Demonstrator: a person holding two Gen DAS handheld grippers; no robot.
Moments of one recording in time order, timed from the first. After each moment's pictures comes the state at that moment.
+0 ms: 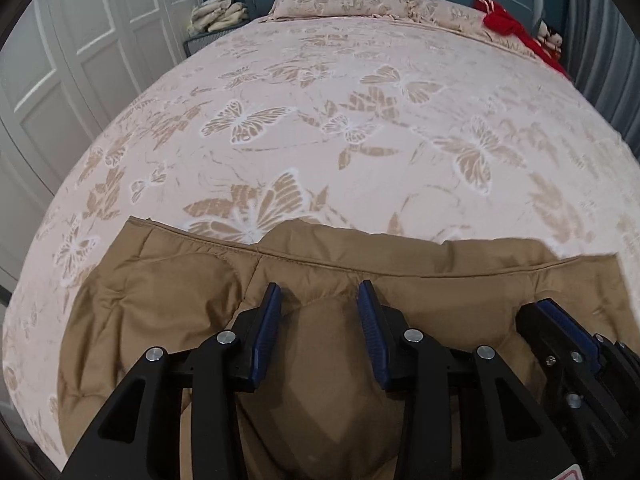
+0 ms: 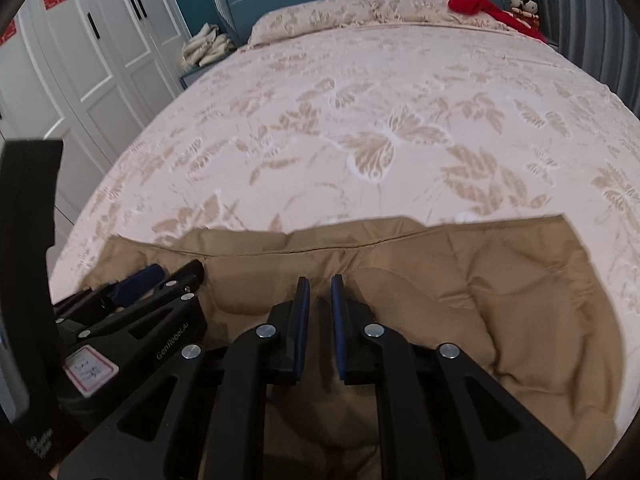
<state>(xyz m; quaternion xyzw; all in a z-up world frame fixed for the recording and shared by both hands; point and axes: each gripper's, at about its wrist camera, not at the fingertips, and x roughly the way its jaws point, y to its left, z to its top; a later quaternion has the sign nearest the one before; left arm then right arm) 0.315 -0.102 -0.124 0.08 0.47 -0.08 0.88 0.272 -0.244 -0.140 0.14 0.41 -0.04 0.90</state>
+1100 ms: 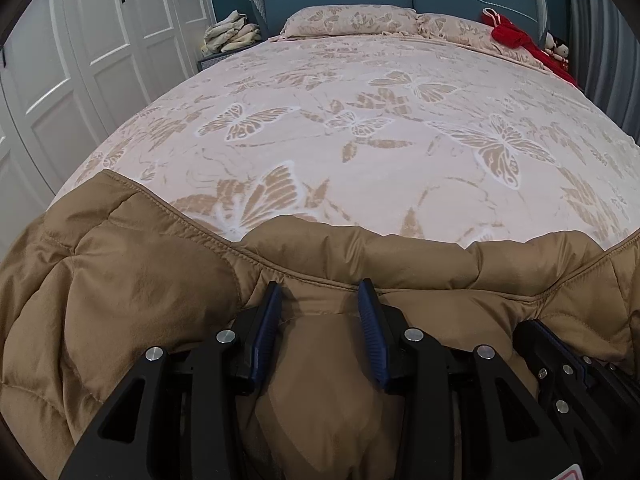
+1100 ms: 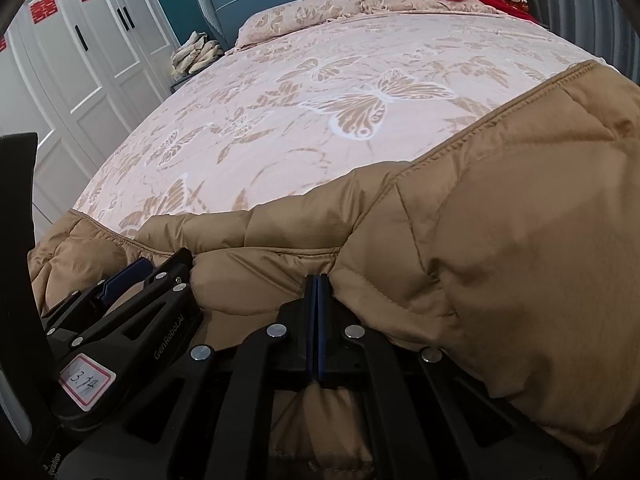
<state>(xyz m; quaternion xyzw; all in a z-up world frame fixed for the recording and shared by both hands) 0.321 -0.110 -0.171 0.08 0.42 -0.05 0.90 0.286 -0.253 -0.202 0.17 0.39 -0.05 0.90</state>
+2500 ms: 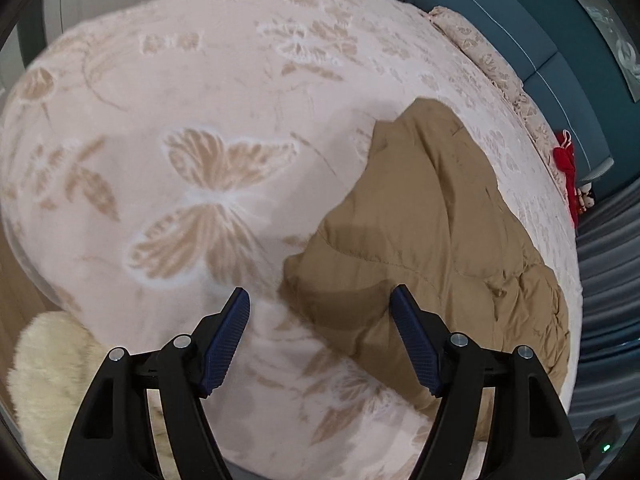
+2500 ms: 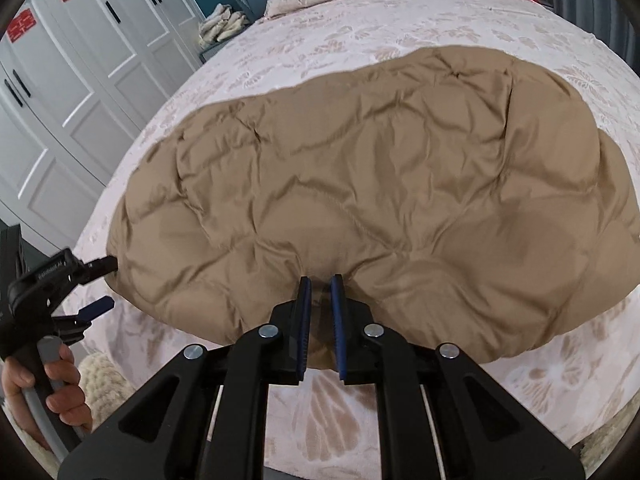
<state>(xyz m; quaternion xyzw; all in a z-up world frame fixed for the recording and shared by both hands) 0.165 0.167 -0.137 -0.26 0.53 -0.02 0.81 0.097 -0.172 -0.161 0.18 0.45 -0.01 0.88</state>
